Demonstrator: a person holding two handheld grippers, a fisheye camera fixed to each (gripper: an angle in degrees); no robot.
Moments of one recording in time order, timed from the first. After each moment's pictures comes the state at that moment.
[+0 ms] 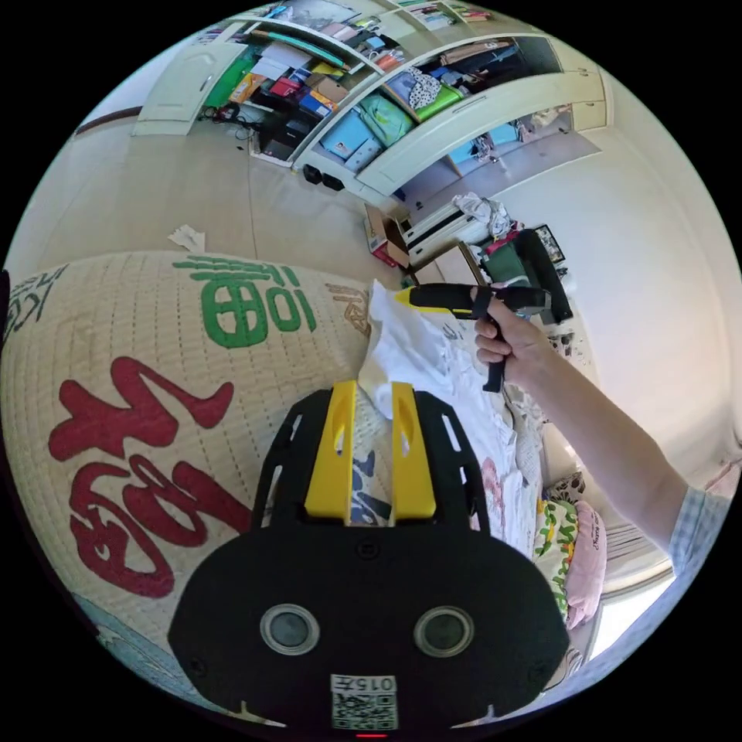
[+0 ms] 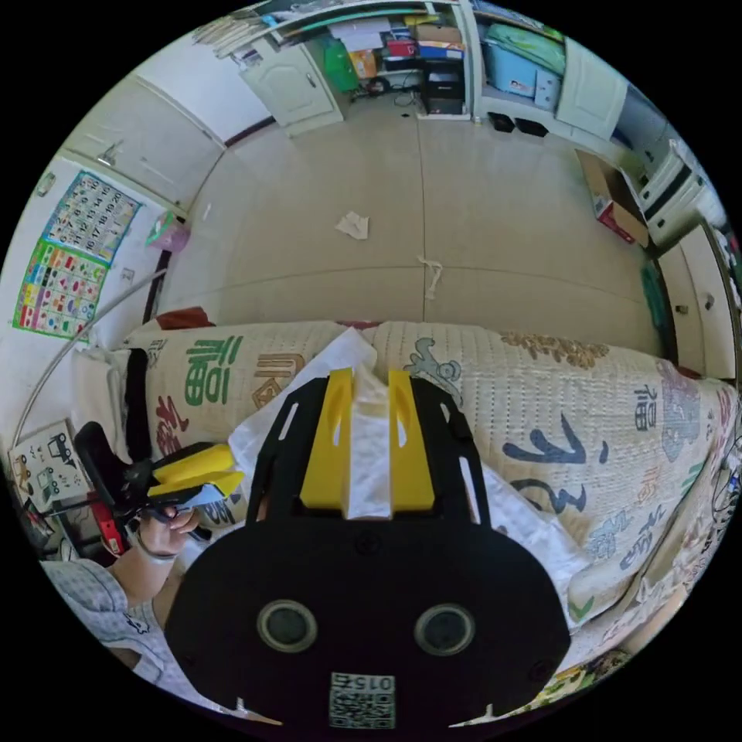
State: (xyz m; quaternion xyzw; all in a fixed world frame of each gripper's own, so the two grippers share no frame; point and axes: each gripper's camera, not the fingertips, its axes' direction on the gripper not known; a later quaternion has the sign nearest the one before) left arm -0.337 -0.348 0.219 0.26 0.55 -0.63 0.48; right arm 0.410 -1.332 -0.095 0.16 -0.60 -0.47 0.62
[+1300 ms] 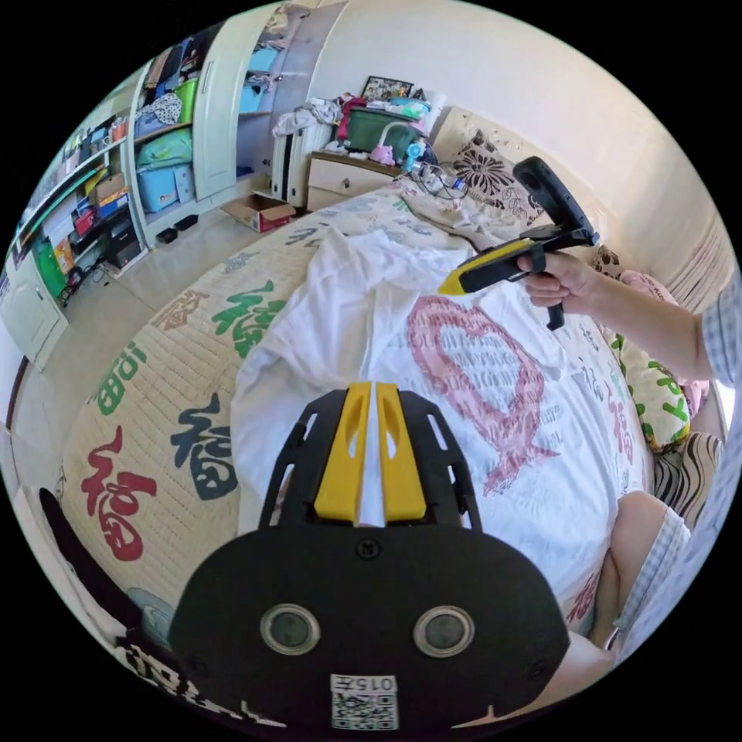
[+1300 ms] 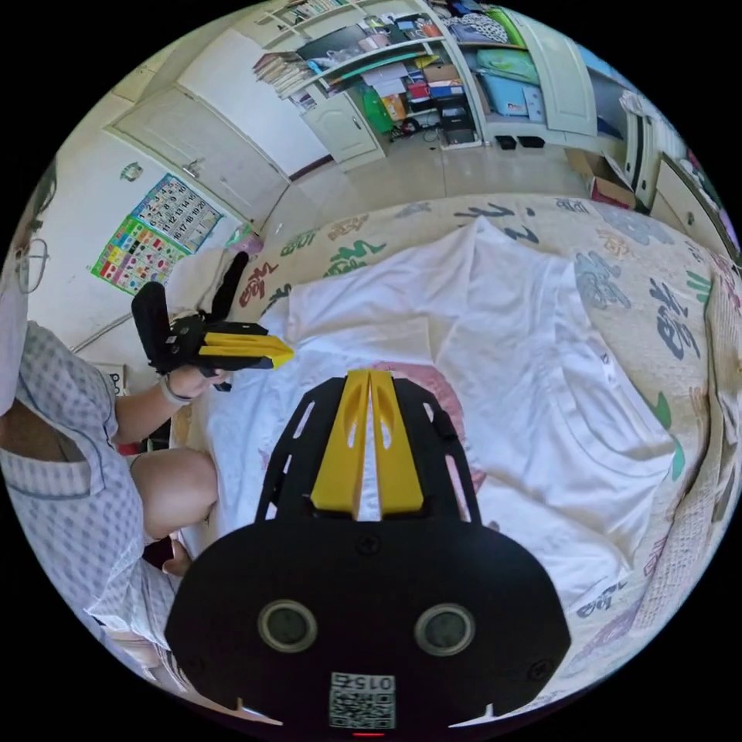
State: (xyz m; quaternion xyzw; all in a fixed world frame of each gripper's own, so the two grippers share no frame) left arm -0.265 -0.413 0.047 0.29 0.47 -0.34 0.76; right arm 0.564 -1.334 0.074 0.17 -0.72 -0.43 0.52
